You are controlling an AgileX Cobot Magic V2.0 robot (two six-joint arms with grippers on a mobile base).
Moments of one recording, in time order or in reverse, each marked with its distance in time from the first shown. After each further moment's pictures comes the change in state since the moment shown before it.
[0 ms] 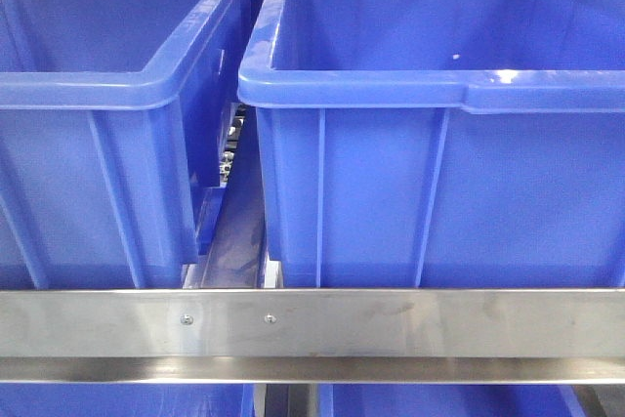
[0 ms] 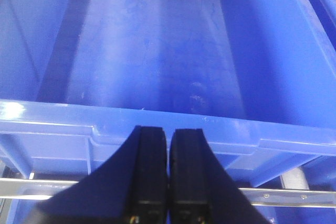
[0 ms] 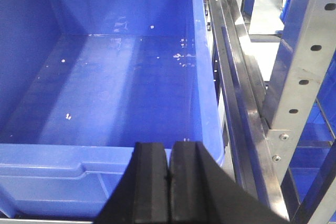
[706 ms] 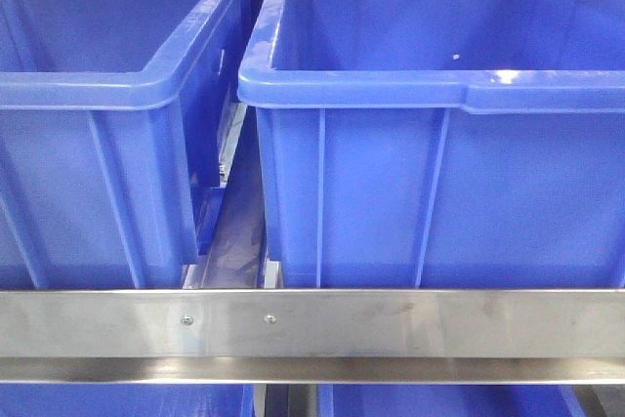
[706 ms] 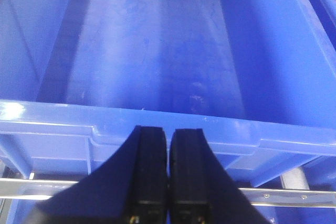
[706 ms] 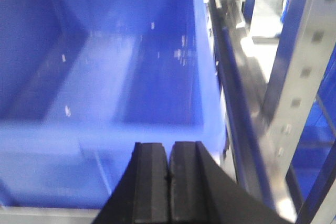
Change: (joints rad) left arm 0.000 0.000 0.000 0.000 0.000 0.000; right arm 0.000 -0.122 0.139 0.000 -0.045 0.000
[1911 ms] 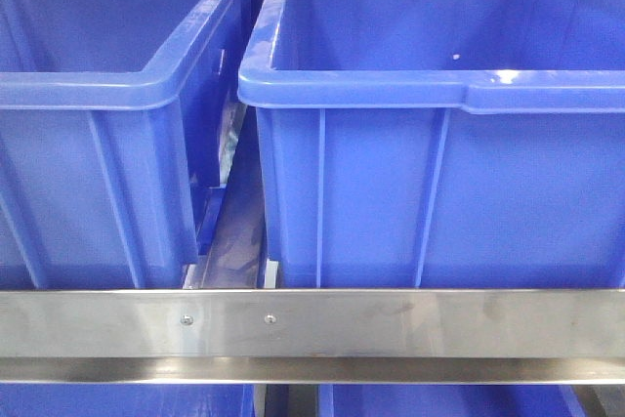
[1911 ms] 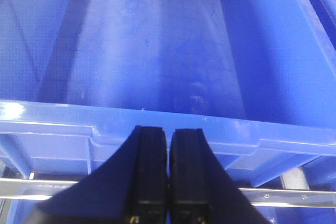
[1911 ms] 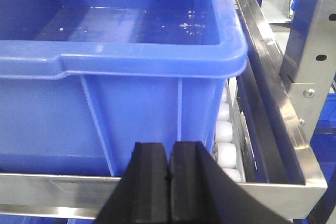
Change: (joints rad) left arm 0.000 0.000 0.000 0.000 0.000 0.000; right arm 0.000 -0.121 0.290 0.006 -0.196 -0.003
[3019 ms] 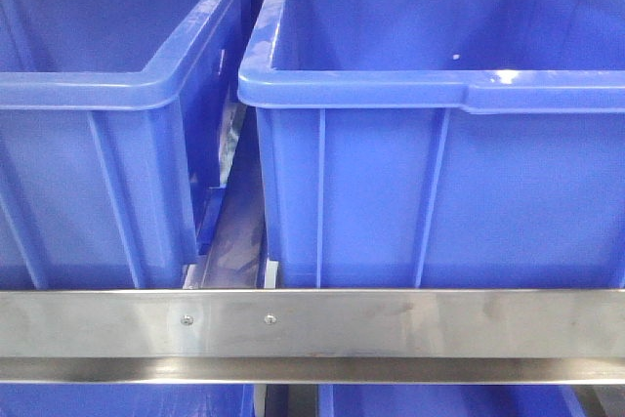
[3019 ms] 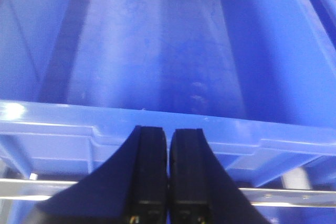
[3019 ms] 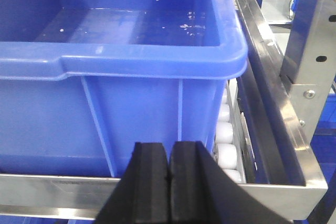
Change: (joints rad) left arm 0.000 0.000 0.000 0.037 -0.006 0.000; right arm 0.000 0.000 0.000 0.002 -0.002 0.000
